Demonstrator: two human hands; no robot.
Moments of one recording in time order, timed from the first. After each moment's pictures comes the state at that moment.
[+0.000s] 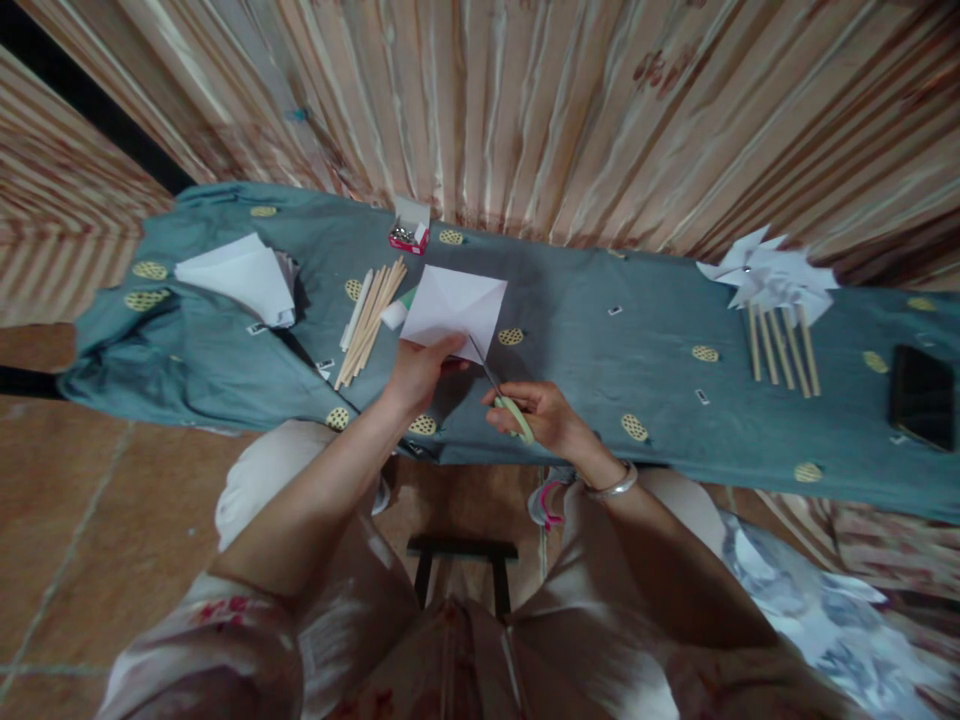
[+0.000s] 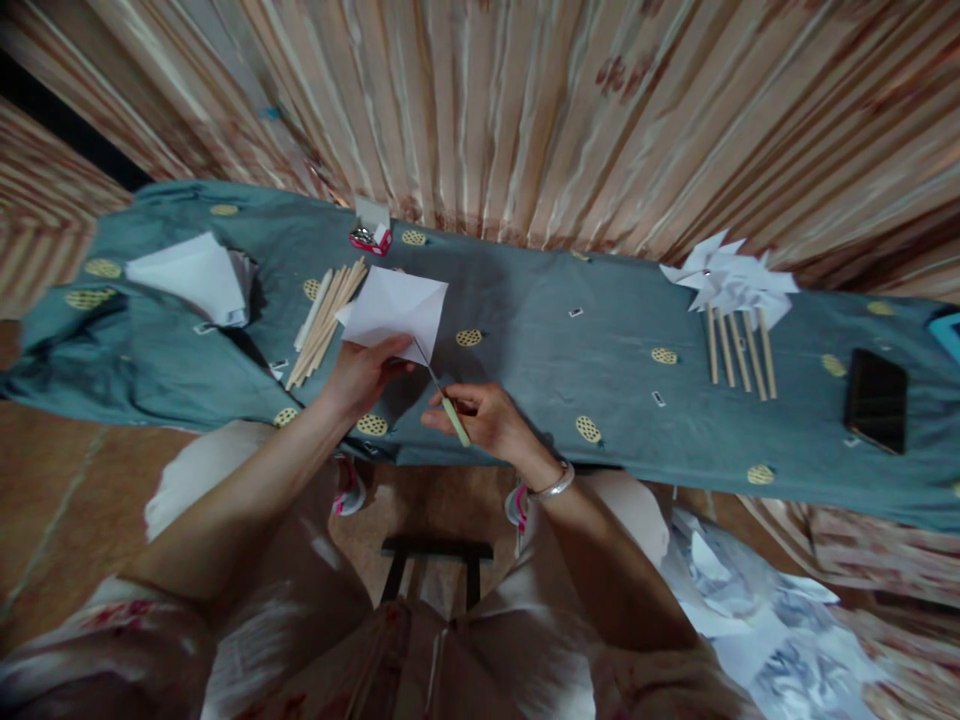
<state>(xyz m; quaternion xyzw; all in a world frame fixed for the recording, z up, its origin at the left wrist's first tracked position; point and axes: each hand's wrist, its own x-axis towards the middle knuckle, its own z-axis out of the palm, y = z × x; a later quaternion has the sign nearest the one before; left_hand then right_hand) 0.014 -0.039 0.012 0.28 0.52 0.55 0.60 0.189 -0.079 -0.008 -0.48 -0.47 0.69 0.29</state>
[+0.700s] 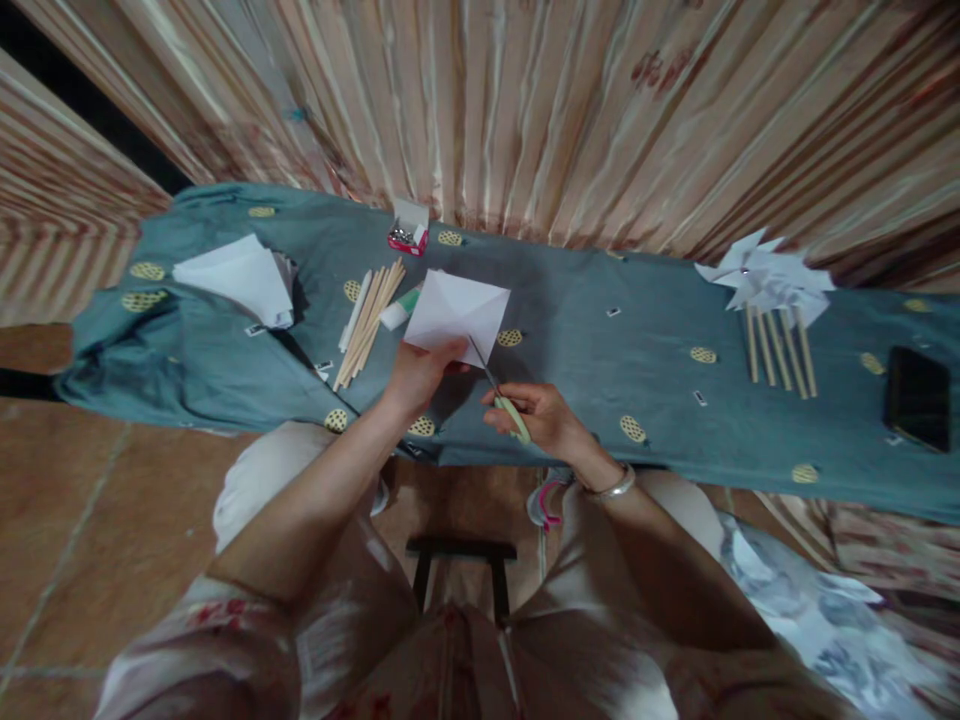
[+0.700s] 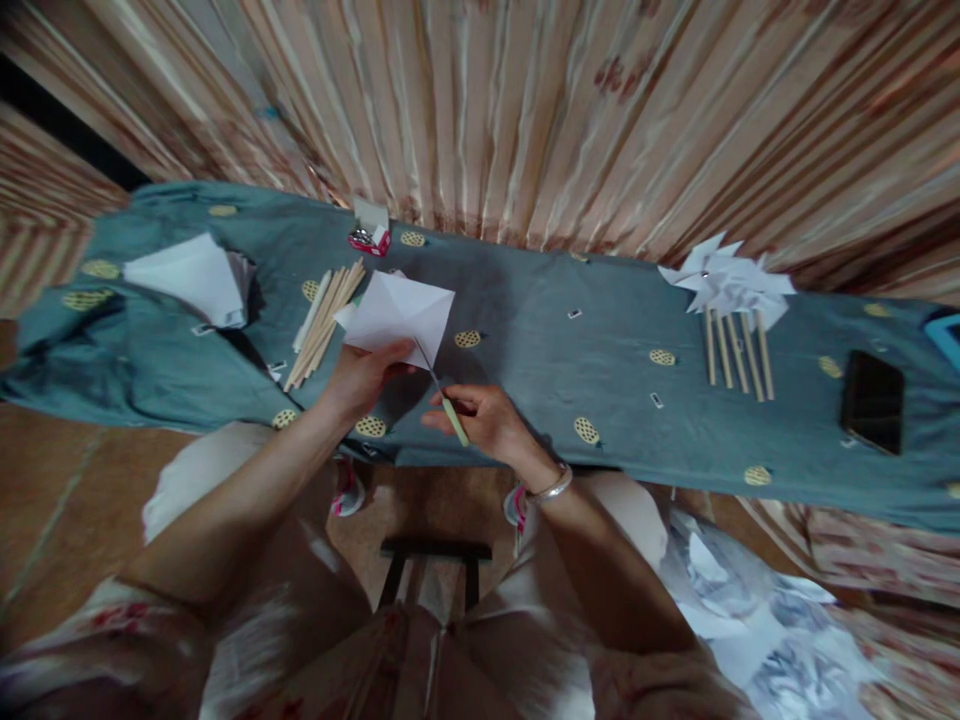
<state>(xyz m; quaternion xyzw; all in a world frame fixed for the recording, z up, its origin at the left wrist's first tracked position) 0.016 -0.039 0.008 0.31 0.51 0.55 0.58 0.189 -0.078 -0.008 -0.49 -0.47 0.68 0.28</state>
